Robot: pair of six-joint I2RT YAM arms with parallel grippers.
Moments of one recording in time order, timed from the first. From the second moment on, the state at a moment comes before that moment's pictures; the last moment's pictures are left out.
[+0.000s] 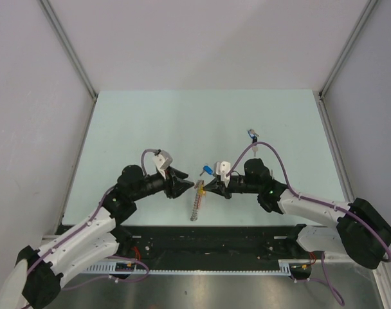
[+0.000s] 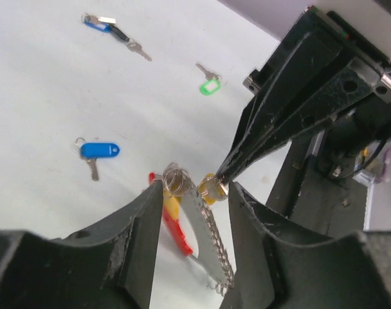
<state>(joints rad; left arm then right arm) -0.64 0.74 0.35 0.26 0.43 -0.27 0.81 1.19 0.50 0.45 -0.62 -0.25</state>
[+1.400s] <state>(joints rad) -0.58 1.31 0.95 -0.45 0.94 0.58 0.76 1.25 0.67 0.25 -0.66 -0.37</state>
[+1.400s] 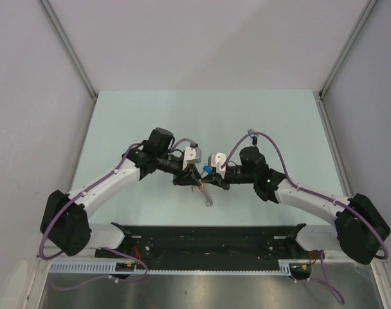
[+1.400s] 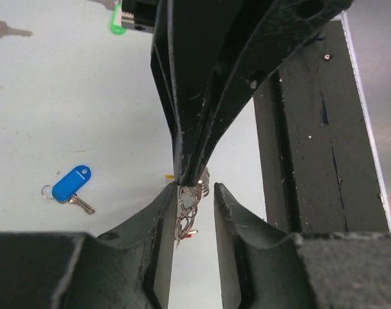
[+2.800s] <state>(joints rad) -0.59 1.17 0.79 -0.13 0.70 0.16 0.76 1.11 0.51 0.48 -0.49 -0.16</state>
